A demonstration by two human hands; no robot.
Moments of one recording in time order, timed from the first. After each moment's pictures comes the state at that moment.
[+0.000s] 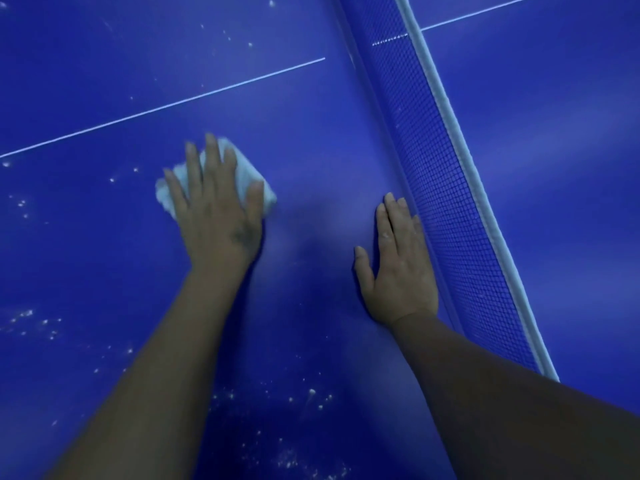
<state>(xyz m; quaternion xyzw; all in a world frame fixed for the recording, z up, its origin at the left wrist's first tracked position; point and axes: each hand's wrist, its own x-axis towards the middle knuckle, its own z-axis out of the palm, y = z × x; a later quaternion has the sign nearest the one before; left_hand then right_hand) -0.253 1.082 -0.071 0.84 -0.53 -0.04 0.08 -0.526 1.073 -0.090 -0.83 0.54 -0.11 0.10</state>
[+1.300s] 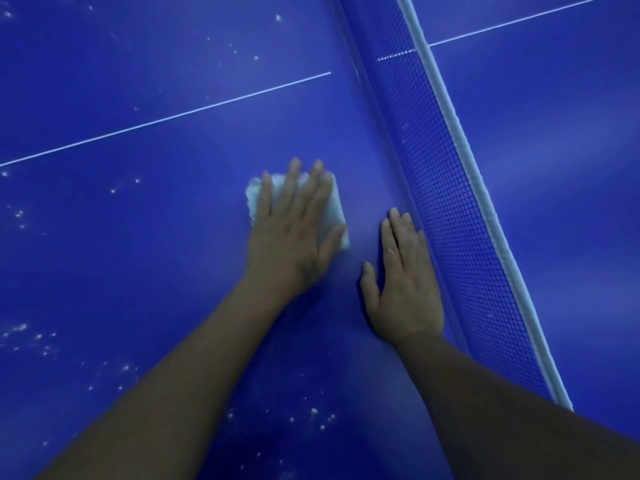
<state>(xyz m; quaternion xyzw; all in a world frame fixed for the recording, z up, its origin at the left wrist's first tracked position) -0.310 1.065 -0.087 0.70 -0.71 -0.04 0.09 -0.525 1.072 -0.090 -0.83 0.54 -0.13 0.10</state>
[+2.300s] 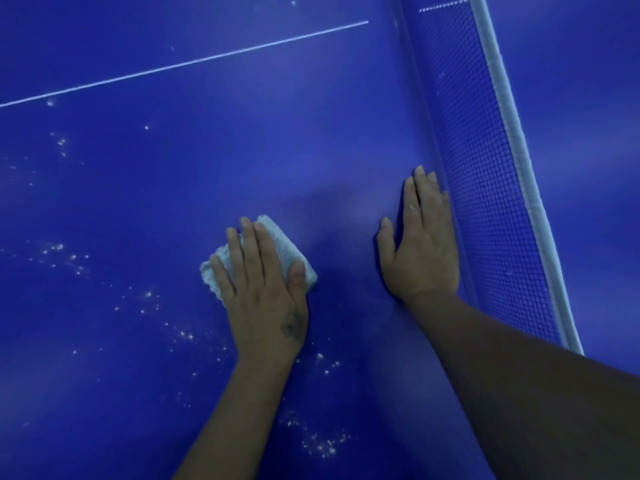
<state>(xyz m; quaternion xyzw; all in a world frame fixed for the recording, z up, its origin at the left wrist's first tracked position) -0.356 1.227 -0.071 0.88 -0.46 -0.09 0.03 -0.526 1.073 -0.089 -0.83 0.54 -0.08 0.10</state>
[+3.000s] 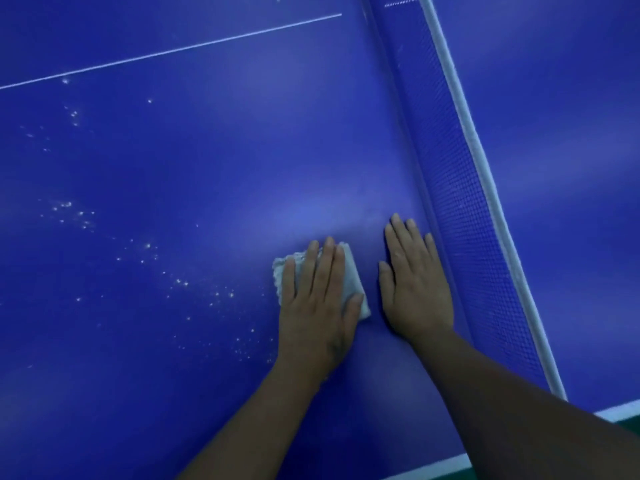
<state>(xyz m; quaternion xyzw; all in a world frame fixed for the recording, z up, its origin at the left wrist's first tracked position) -0.454 1.290 -0.073 0.77 -0.63 -0.10 0.06 -0.614 1.178 -0.088 -0.87 0.46 -0.12 0.11</state>
